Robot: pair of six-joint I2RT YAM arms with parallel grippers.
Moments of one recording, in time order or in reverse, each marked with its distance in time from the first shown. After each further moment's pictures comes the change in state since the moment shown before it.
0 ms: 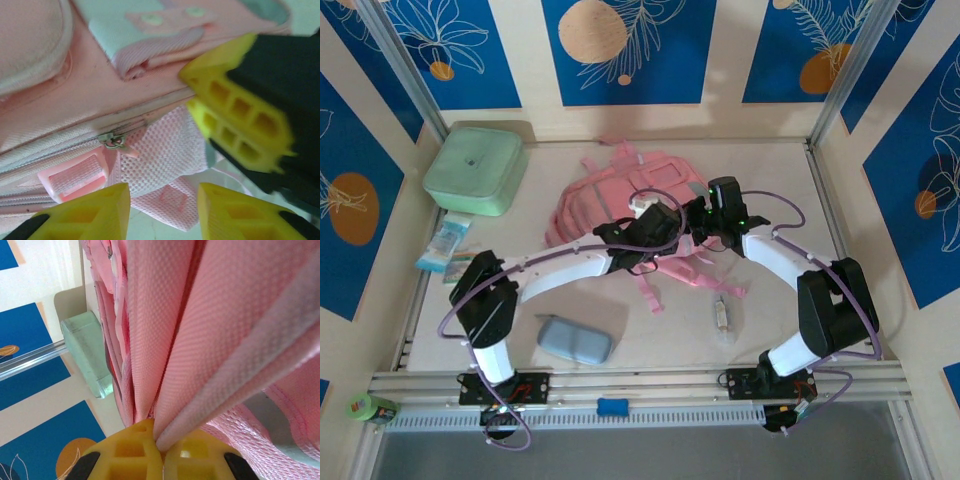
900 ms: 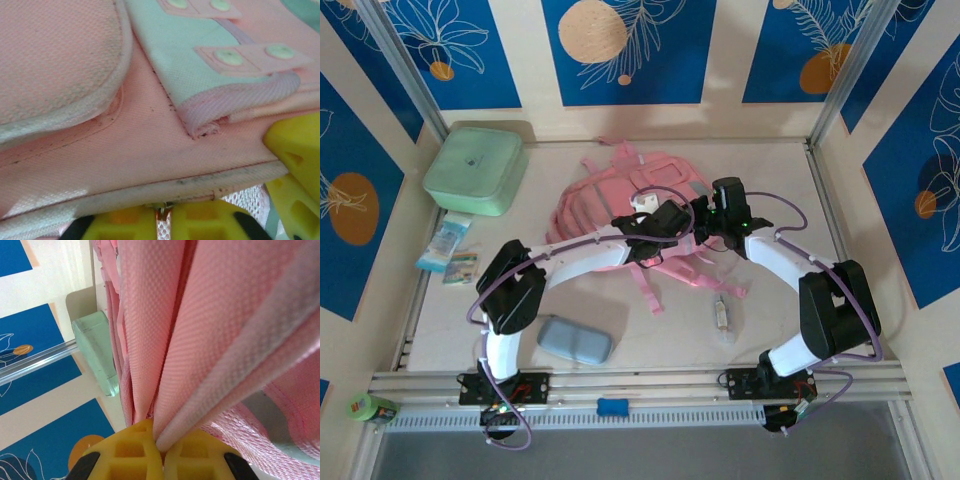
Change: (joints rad) left arm 0.024 0.148 0.144 -0.094 -0.168 -0.064; right arm -0.019 -0.013 -0.026 0.050 -0.027 0.026
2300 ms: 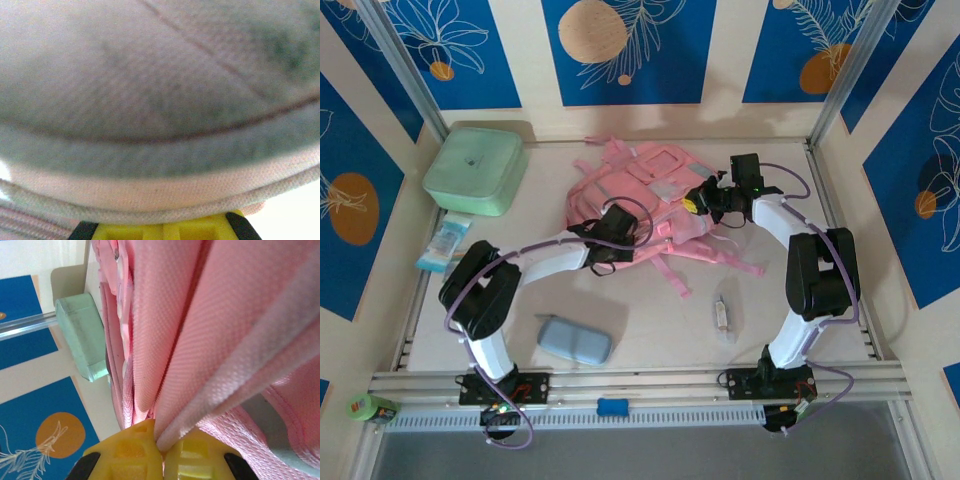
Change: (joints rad) left arm 0.217 -0.189 -0.420 0.185 0.289 0.431; right arm -0.183 0.247 0.293 -0.235 -0.253 -0.430
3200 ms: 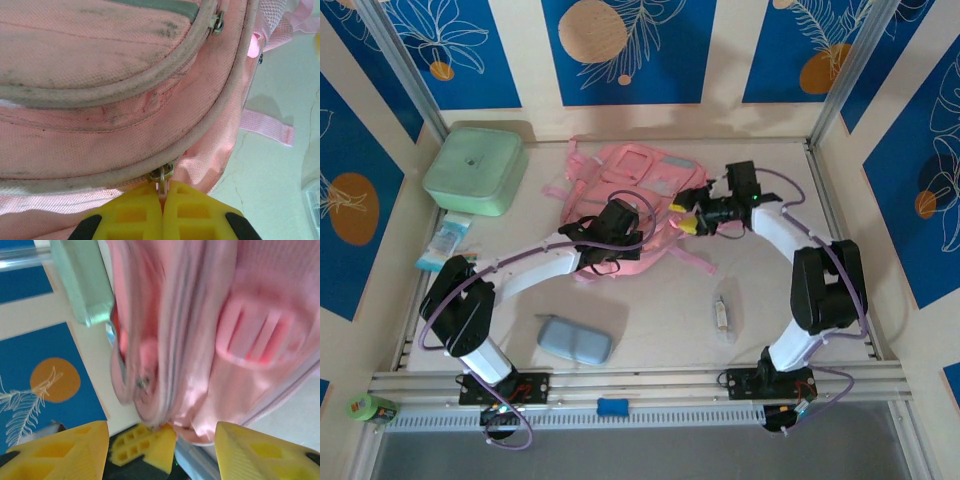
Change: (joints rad) left arm -0.061 -0.116 0.048 -0.053 0.090 -0.011; right arm 0.080 -0.109 -0.116 -0.035 -0.132 -0.049
